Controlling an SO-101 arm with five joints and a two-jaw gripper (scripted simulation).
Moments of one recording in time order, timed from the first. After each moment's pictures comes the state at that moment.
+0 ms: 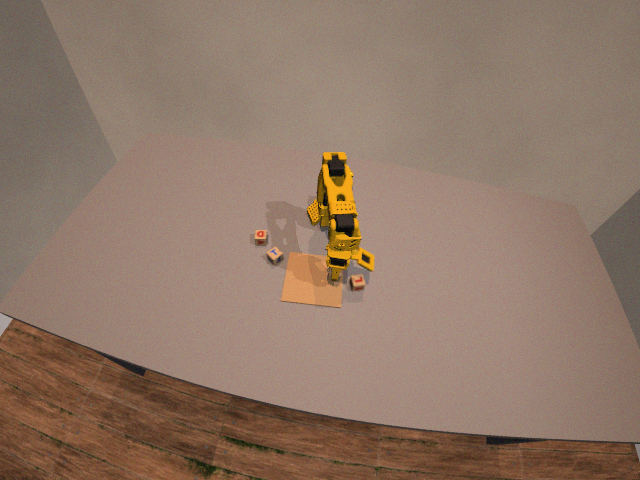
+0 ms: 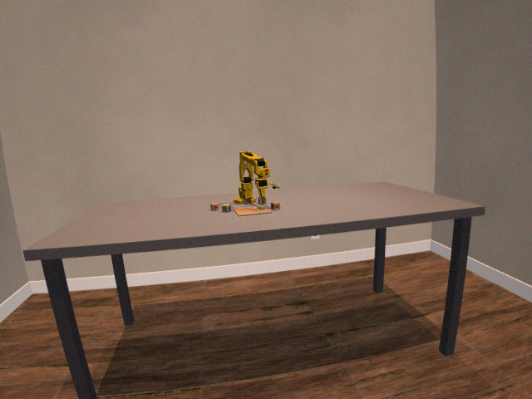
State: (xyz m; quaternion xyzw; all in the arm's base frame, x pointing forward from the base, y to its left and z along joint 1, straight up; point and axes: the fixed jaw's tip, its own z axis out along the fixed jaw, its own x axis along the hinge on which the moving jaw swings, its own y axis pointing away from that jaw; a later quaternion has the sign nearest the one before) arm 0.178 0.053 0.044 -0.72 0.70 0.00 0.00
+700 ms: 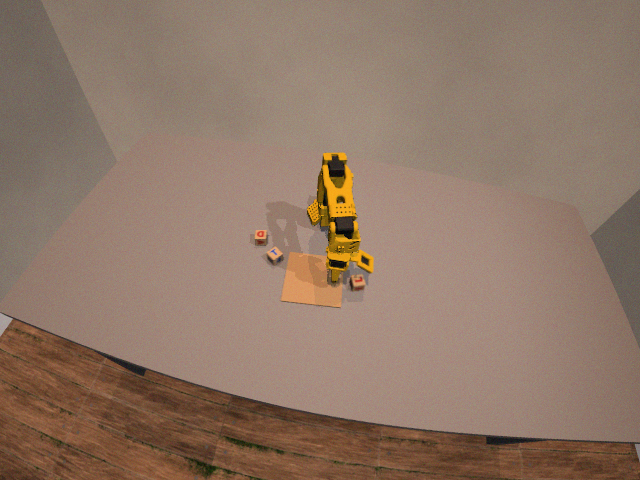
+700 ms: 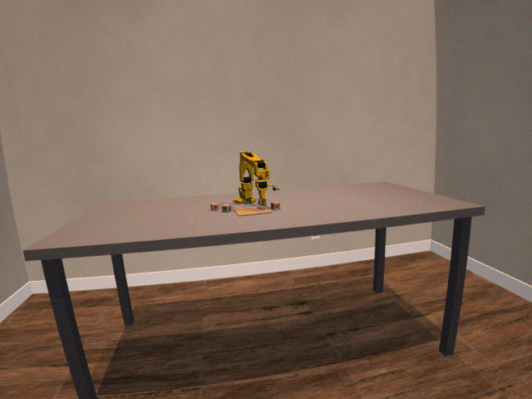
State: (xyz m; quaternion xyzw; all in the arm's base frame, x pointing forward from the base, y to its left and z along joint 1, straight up) arm 0.178 0.053 0.036 -0.72 0.70 0.00 0.00
